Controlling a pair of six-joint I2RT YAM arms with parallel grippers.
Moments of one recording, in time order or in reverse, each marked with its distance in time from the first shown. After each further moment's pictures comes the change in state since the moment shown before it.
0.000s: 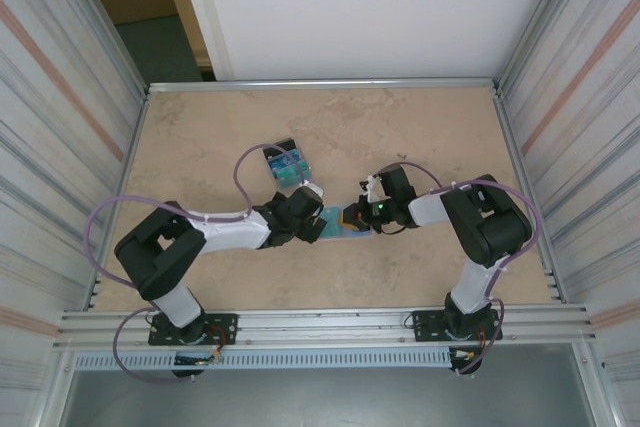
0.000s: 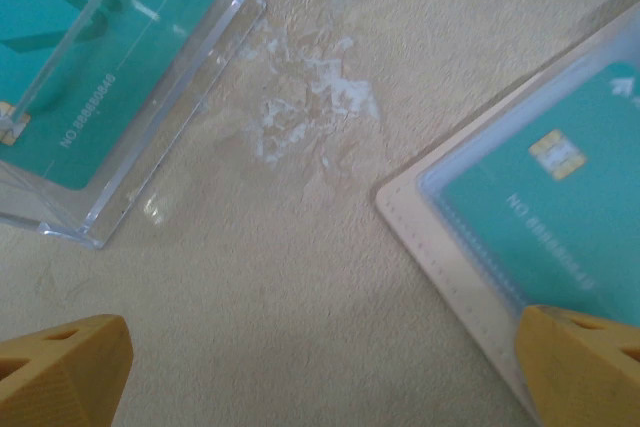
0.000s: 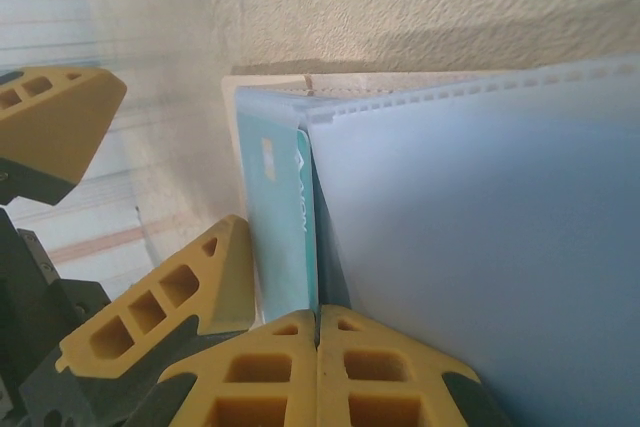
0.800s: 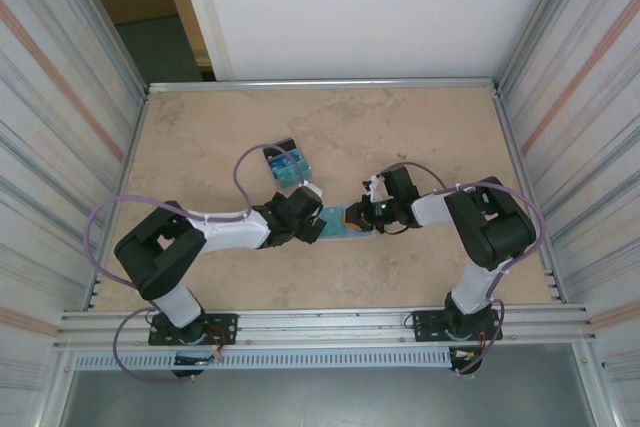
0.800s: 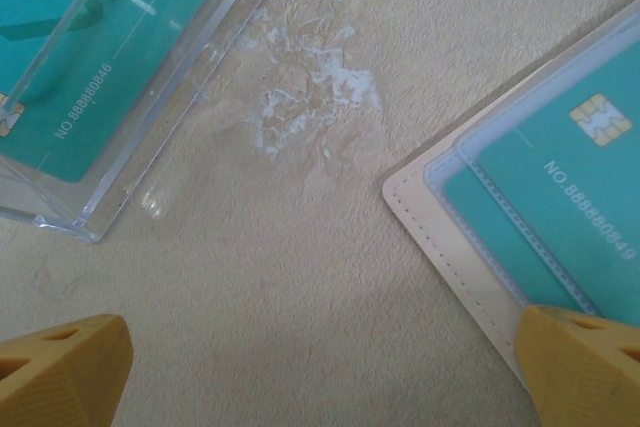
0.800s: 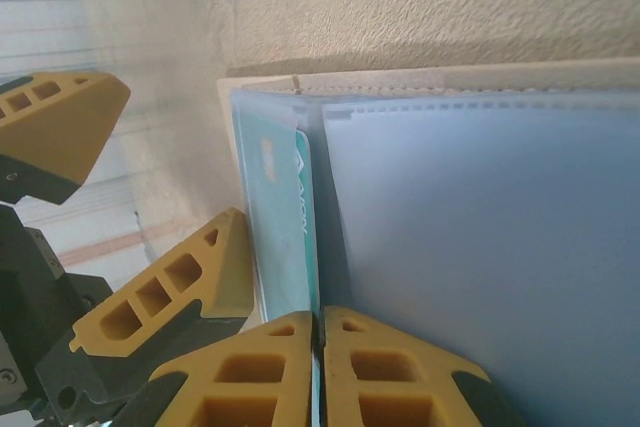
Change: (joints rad) left arm 0.004 0.000 -0.001 -0.004 0.007 0.000; right arm -0.016 -0.024 -0.013 -0.019 0.001 -0.004
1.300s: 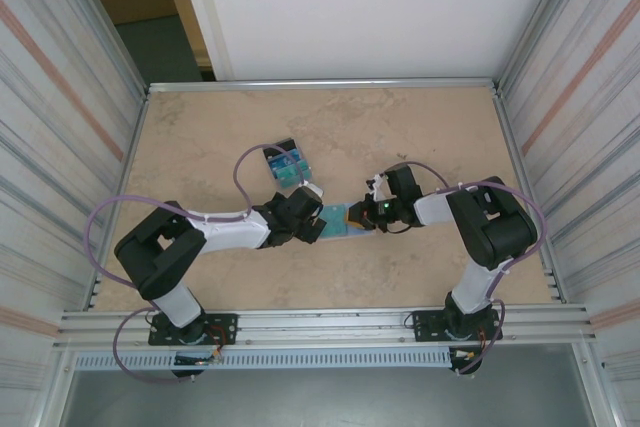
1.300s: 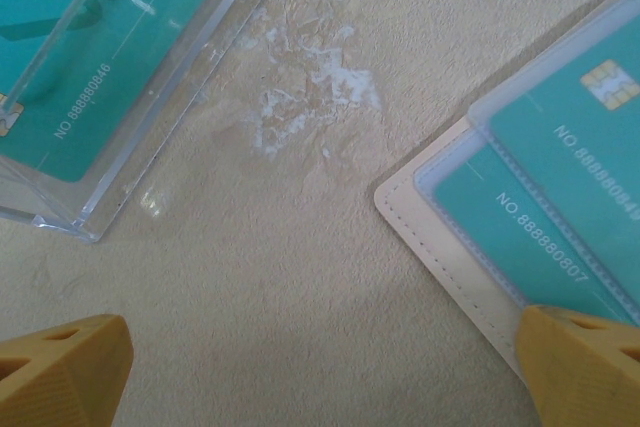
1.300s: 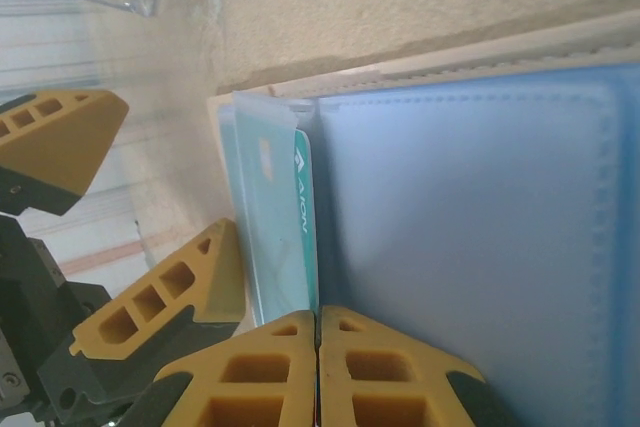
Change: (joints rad) left arm 0.000 0.000 0.000 0.000 0.000 0.000; right arm -0.027 0.000 0.000 -0.022 0.000 -0.021
